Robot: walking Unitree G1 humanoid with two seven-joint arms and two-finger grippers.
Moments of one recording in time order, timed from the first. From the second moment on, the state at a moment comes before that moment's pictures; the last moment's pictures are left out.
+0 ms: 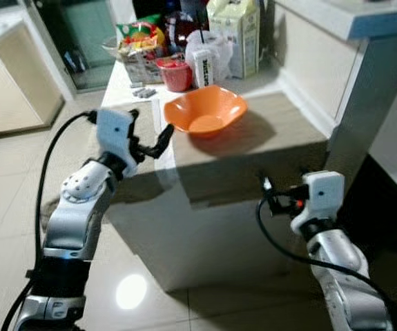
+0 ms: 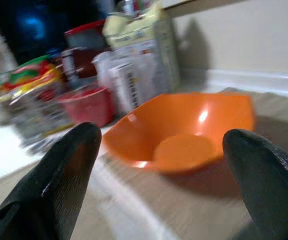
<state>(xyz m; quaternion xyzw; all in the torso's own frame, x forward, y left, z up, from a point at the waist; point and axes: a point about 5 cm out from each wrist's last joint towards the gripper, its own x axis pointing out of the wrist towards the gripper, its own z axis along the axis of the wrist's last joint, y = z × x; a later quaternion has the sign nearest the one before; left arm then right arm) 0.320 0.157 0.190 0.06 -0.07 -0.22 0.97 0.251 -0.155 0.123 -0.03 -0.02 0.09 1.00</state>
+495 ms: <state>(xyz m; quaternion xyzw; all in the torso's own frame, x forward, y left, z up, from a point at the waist) 0.347 0.199 0.199 0.20 -0.04 -0.21 0.96 0.251 -0.152 0.121 -0.04 -0.01 0.09 0.99</state>
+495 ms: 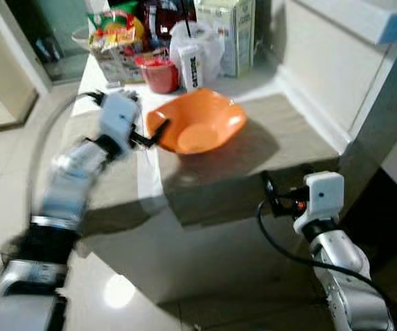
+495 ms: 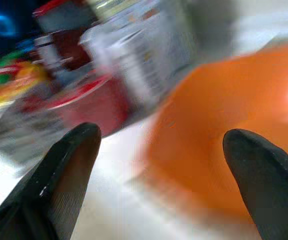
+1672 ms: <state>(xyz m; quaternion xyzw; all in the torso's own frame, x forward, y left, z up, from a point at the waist) 0.346 0.183 0.199 0.53 -0.09 -0.38 0.75 0.246 -0.138 0.118 -0.04 -0.02 0.11 0.99</state>
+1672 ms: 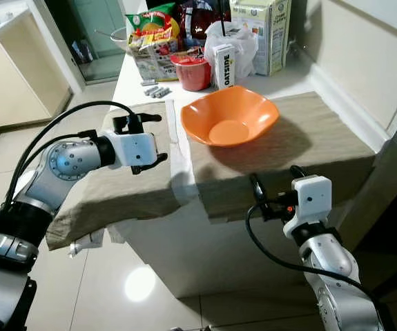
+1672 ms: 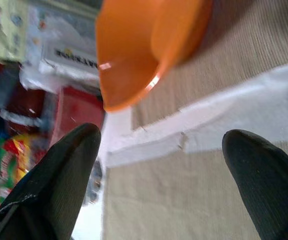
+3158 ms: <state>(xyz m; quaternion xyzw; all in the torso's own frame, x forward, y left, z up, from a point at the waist) 0.362 0.142 0.201 0.57 -0.21 -0.37 0.70 0.241 -0.139 0.113 -0.04 -0.01 0.10 0.99</state>
